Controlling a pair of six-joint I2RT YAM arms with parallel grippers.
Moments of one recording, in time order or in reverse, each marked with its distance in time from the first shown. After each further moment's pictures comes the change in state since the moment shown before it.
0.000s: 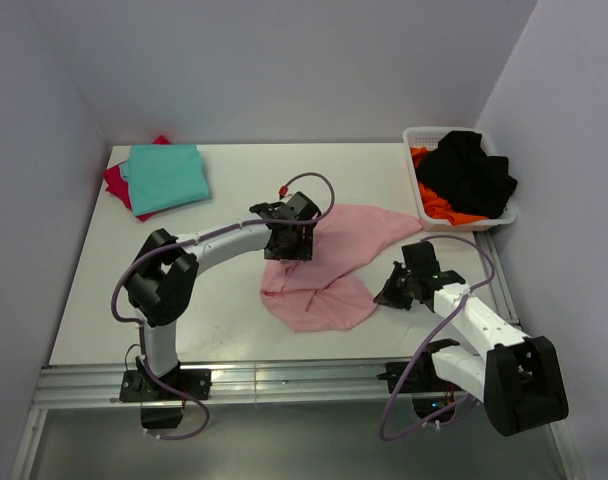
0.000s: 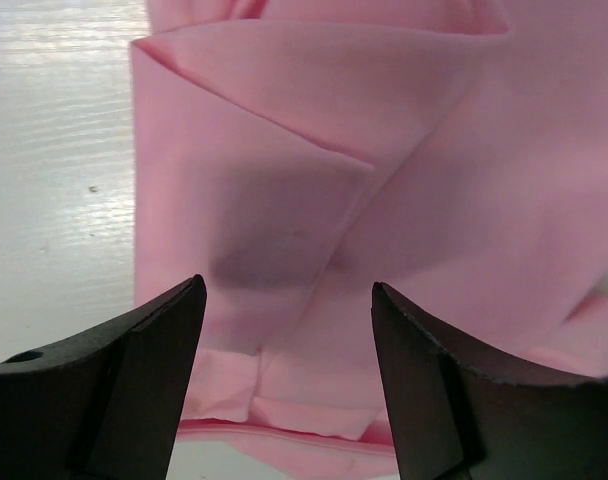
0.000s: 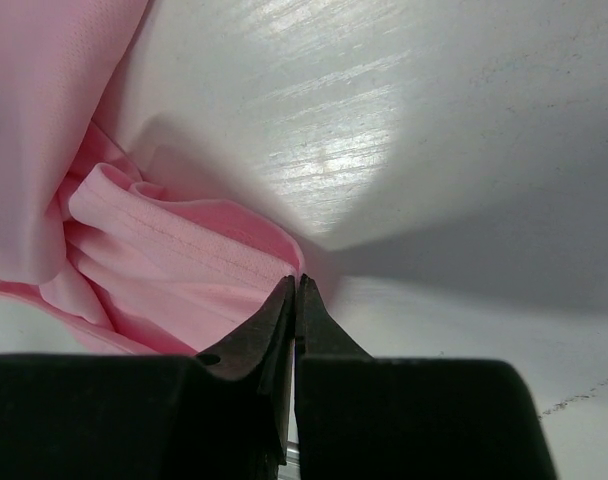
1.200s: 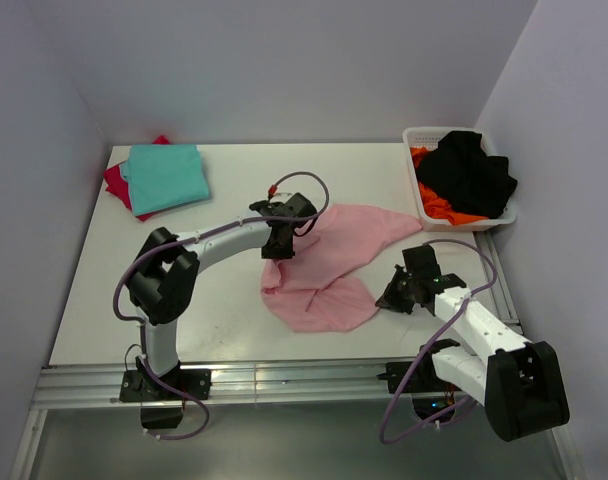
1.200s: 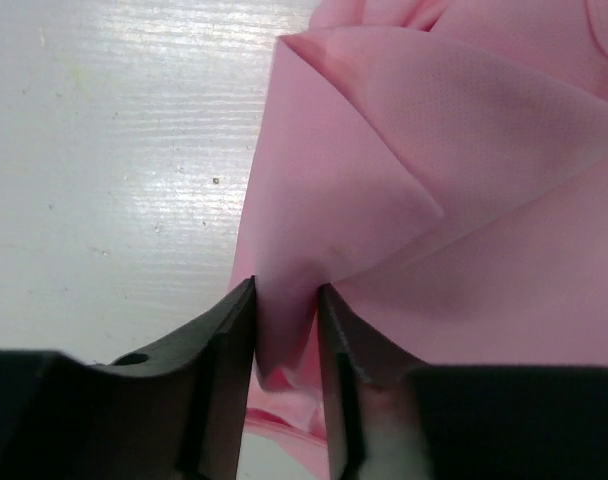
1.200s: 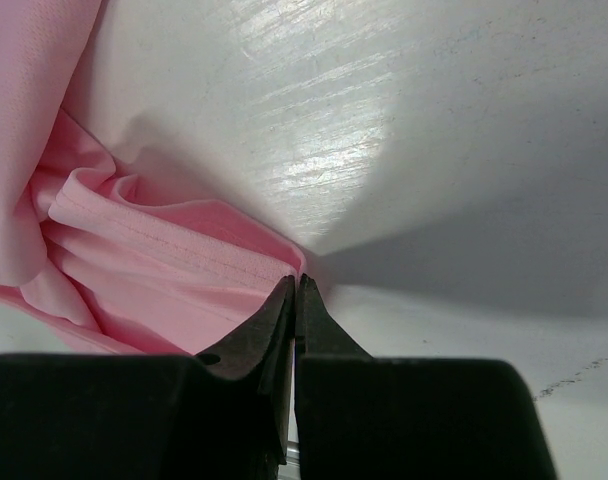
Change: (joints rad) left arm 0.014 0.014 0.015 -0.126 -0.183 -0.049; right arm 0.000 -0.029 -0.023 -0.022 0.018 0.015
